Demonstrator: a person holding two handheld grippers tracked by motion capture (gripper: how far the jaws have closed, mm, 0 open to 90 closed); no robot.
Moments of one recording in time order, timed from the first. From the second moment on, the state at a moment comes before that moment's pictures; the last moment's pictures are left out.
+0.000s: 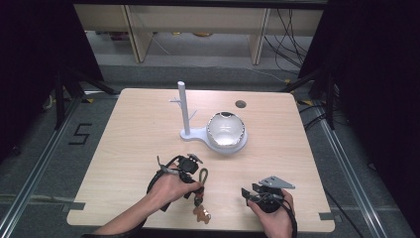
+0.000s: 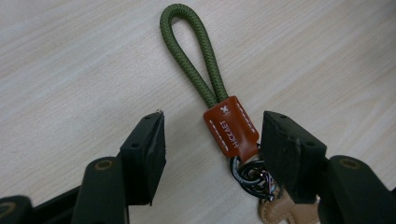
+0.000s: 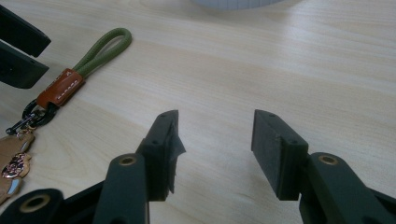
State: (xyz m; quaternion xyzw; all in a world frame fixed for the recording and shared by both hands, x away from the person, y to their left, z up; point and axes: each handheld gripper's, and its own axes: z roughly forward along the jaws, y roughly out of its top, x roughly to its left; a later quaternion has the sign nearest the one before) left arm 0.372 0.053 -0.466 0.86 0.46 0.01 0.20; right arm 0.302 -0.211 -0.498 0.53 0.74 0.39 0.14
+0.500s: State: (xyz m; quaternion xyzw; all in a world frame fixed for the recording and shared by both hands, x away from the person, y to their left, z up) left arm 0.376 0.037 -0.471 0.87 0.46 0.01 0.17; right arm 0.305 -0.213 -0.499 0.52 0.75 0.39 0.15
